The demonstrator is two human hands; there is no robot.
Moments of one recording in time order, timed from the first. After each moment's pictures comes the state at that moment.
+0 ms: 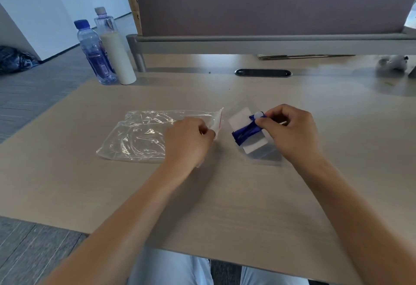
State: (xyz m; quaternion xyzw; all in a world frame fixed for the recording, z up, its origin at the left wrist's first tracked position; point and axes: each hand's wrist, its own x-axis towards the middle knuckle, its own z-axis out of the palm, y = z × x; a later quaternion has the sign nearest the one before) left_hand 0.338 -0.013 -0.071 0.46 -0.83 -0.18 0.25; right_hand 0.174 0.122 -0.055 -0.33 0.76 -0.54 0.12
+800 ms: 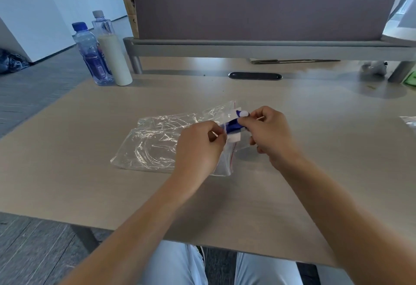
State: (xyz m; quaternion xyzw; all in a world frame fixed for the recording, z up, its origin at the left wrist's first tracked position) left_hand 0.339 0.034 -0.068 0.35 -0.81 -0.31 0.35; right_hand 0.201 0.111 -0.043 -0.27 0.77 -0.54 0.21
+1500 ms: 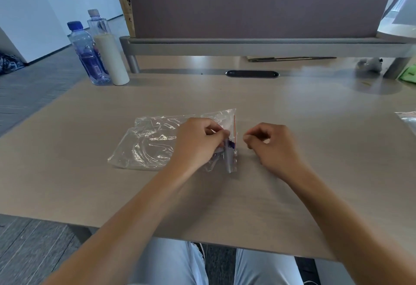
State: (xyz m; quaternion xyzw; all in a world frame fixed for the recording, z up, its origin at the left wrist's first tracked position) left_hand 0.338 0.029 -0.057 0.36 -0.76 -0.45 0.30; right_hand 0.202 0.150 -0.068 -0.39 0.79 -0.45 0.12
